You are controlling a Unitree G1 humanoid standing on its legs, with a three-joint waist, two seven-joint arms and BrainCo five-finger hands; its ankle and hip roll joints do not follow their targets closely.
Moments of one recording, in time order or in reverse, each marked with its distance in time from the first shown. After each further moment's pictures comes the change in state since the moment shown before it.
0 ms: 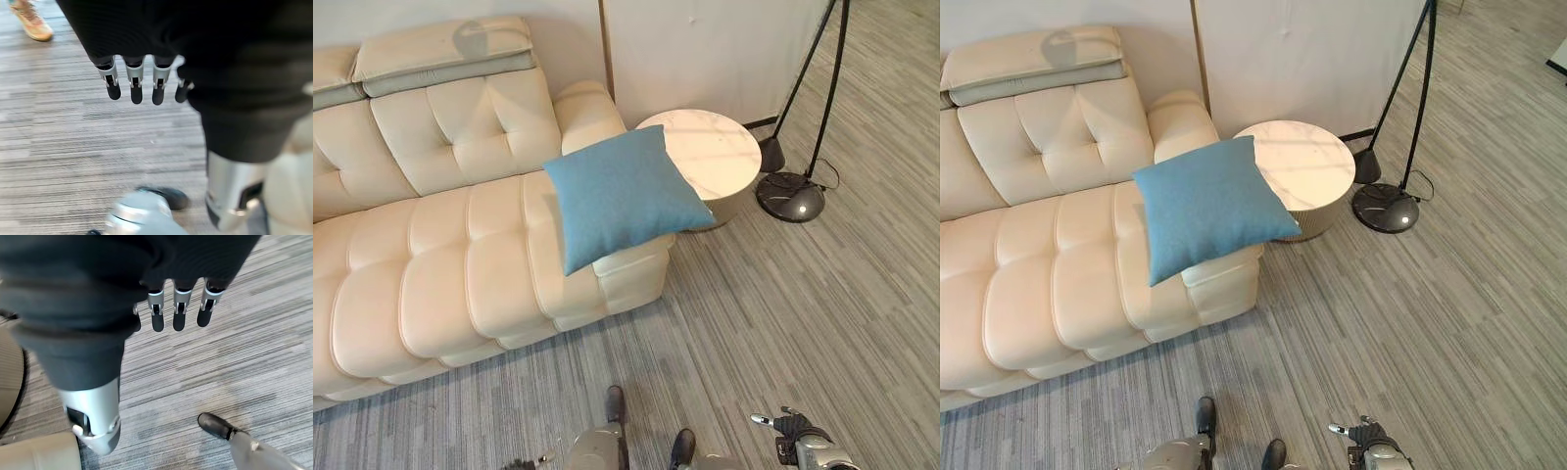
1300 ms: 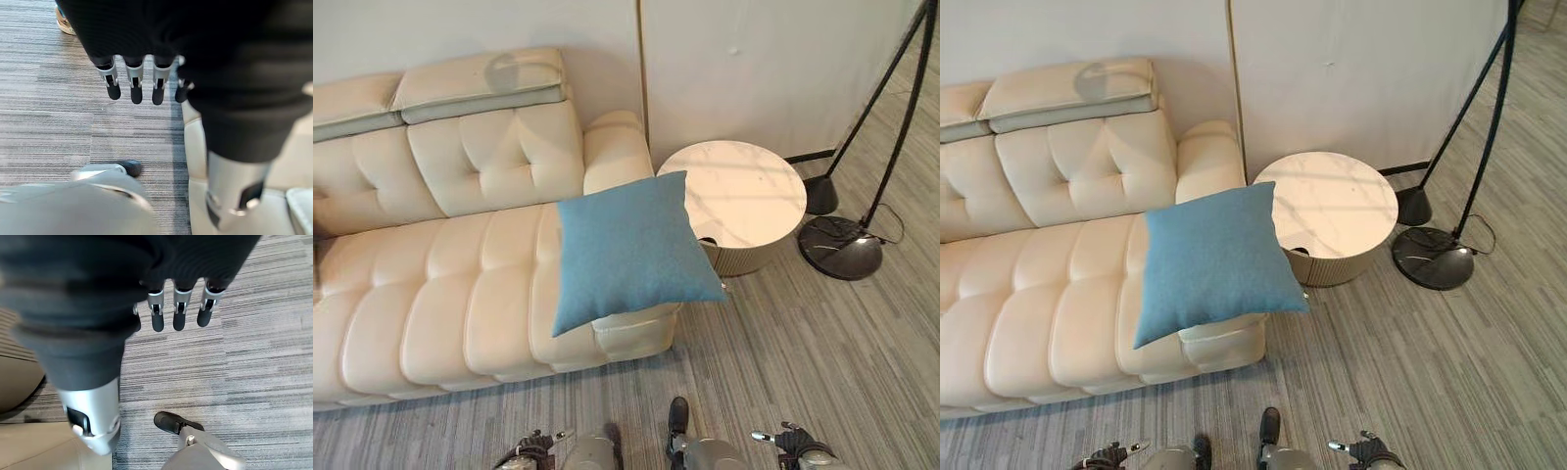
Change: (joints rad) left arm -0.107 -0.030 -0.091 -0.067 0.028 -0.026 -0.012; right arm 0.054 -0.027 0.033 -0.035 -0.005 0.001 0.016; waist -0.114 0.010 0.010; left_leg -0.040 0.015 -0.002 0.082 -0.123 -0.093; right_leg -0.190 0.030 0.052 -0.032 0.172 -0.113
